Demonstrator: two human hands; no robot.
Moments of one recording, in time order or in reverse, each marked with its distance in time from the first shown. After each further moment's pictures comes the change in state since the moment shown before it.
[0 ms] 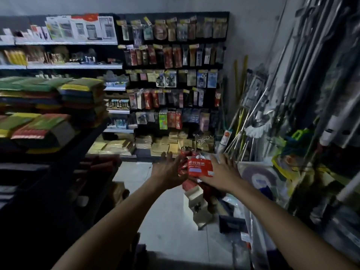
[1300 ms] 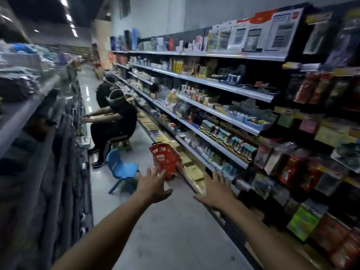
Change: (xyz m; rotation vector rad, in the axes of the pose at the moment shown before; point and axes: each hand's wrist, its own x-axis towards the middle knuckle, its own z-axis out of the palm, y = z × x) left_hand 0.513 -0.586 -0.008 0.129 0.042 -1.051; right_hand 0.868 -0.446 0.118 -0.172 -0.245 -0.946
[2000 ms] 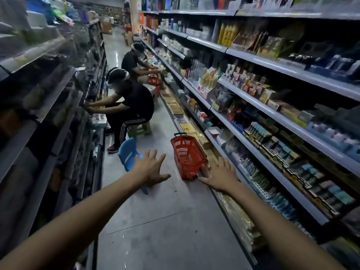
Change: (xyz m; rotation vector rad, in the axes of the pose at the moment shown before) left_hand 0.403 -0.218 0.064 0.022 -0.160 -0.117; right_hand 0.507 -0.093 0.024 -0.073 -0.075 -0.130
